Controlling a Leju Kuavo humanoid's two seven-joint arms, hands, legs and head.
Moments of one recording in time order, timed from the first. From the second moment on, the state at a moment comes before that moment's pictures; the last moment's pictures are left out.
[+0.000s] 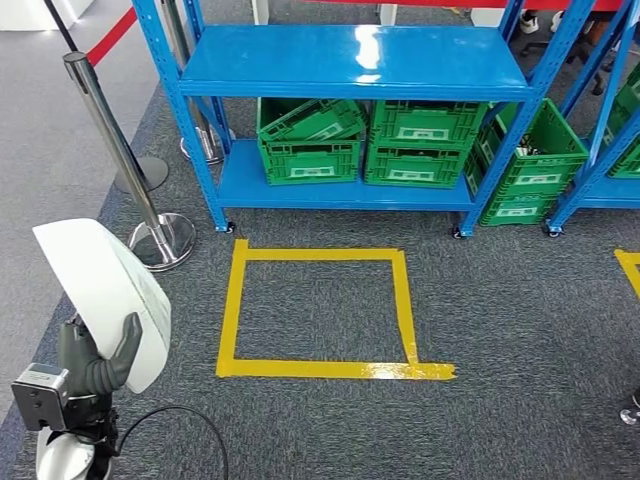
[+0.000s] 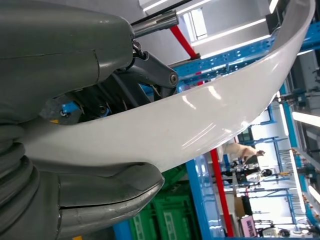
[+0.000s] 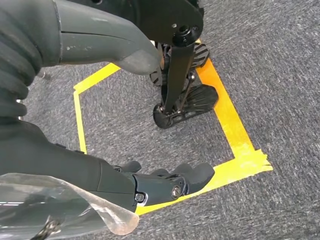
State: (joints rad) left arm 0.16 -0.10 0.05 -1.72 -0.28 0.06 -0.54; right arm -0.03 0.16 -1.21 -0.24 0.77 0.10 -0.23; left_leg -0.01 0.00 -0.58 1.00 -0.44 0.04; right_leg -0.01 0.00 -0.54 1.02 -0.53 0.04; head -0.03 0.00
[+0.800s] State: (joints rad) left arm 0.17 -0.10 0.05 -1.72 -0.28 0.06 -0.54; right arm -0.03 0.16 -1.21 -0.24 0.77 0.10 -0.23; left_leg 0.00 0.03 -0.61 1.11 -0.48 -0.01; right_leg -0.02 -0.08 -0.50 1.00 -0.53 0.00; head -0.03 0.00
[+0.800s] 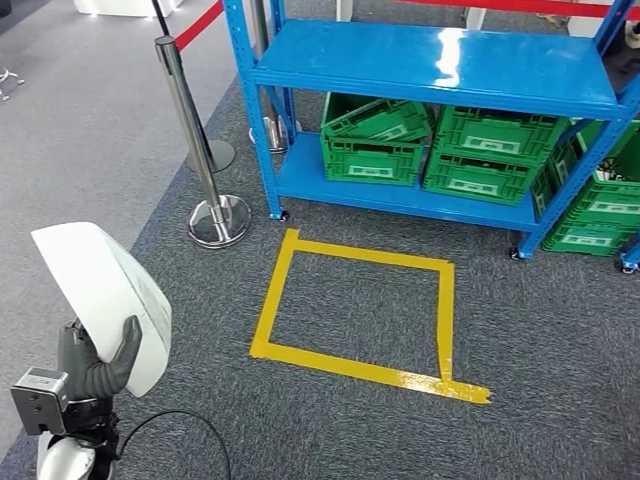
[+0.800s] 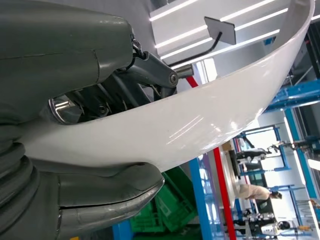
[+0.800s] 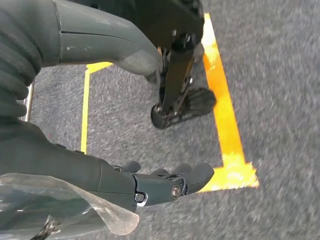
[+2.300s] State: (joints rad) left arm 0.17 -0.10 0.05 -1.72 -0.28 0.06 -0.54; right arm -0.03 0.17 -1.21 -0.24 0.77 0.10 -0.23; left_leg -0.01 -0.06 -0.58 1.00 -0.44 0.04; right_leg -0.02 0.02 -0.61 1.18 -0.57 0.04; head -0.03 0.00
